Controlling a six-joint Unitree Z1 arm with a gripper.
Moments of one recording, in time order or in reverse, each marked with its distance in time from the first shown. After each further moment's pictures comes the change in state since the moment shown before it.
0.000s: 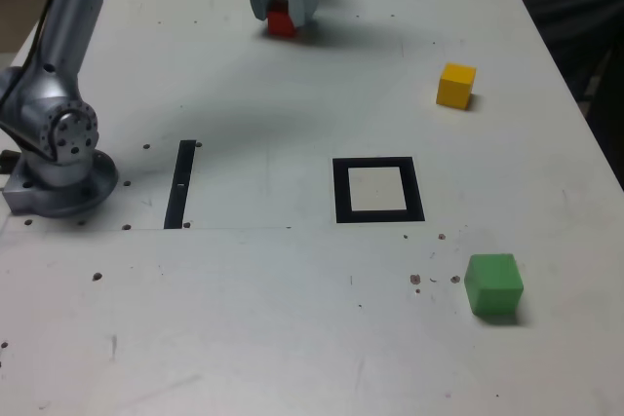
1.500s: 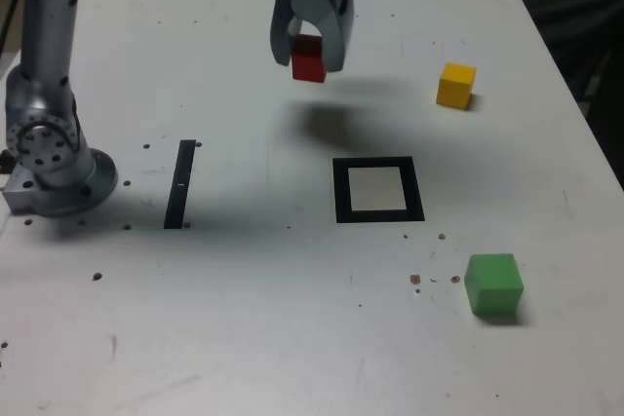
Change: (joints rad) arm -0.576 -0.325 0.331 0.067 -0.003 -0.704
